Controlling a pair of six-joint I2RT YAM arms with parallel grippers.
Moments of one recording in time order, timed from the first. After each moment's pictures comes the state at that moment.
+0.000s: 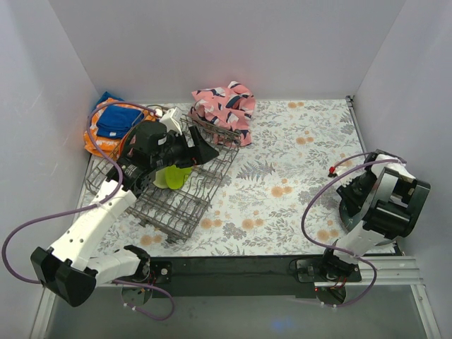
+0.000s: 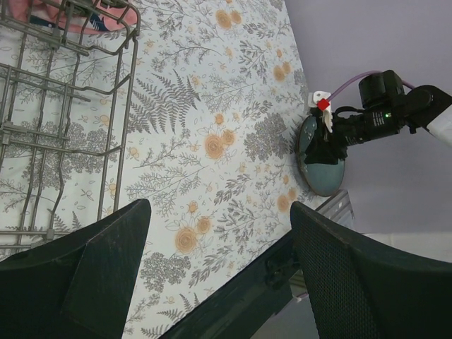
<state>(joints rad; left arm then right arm) -0.51 1.10 1.15 -0.45 0.26 -0.67 -0.44 1.67 1.04 -1.04 -0.14 -1.18</state>
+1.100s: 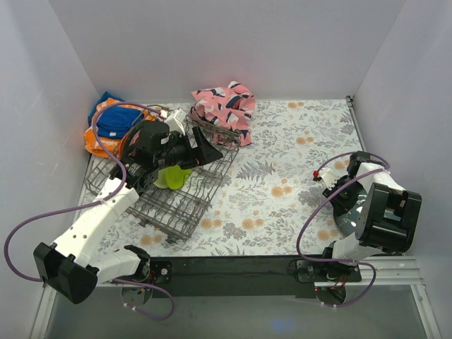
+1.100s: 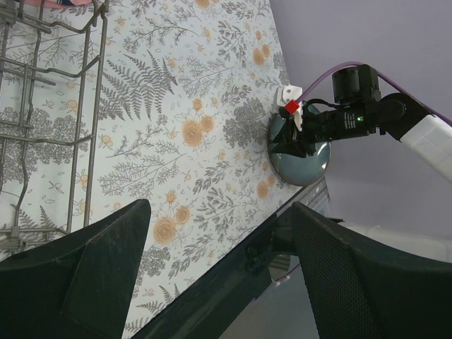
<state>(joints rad) -0.51 1.13 1.13 -0.42 0.34 -0.72 -0.26 1.51 0.85 -0.91 -0.18 -1.13</state>
